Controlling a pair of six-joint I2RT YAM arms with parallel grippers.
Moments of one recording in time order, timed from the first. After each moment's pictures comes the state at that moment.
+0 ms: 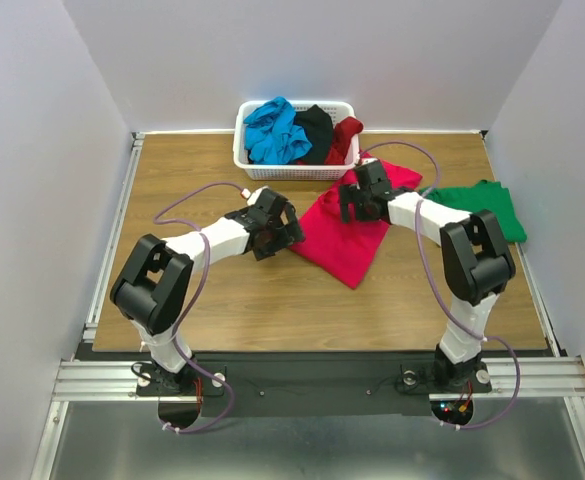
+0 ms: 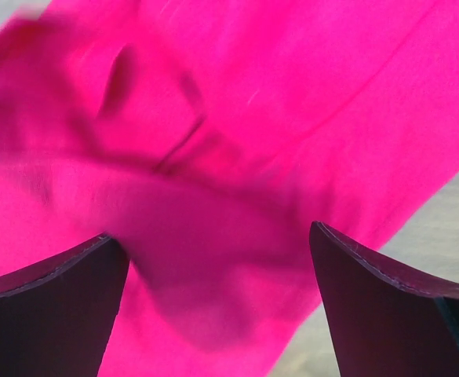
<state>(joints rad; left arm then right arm) -0.62 1.69 1.07 -0.28 -0.08 -0.92 0.41 1.86 1.25 -0.28 0.20 0.23</state>
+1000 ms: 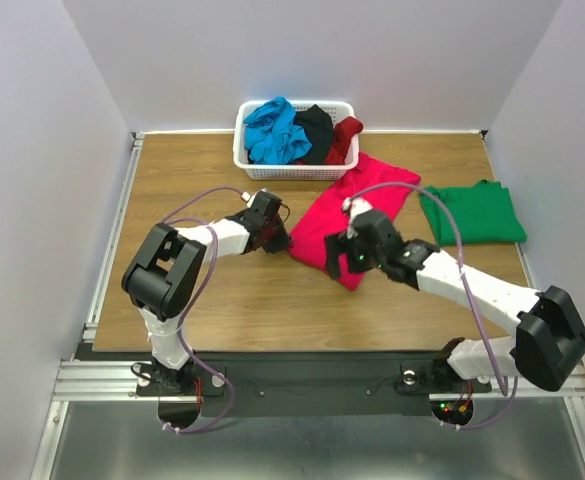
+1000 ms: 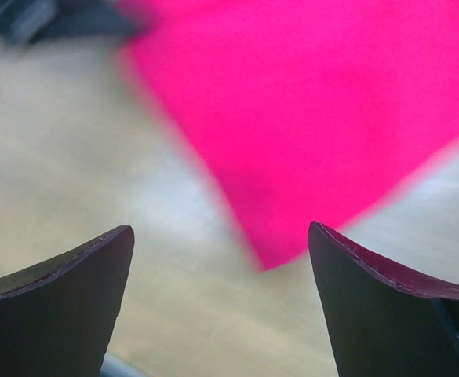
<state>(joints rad) -0.55 1.82 1.03 -0.09 0.03 -0.92 0.65 1.30 0.86 -0.32 0.08 0.35</state>
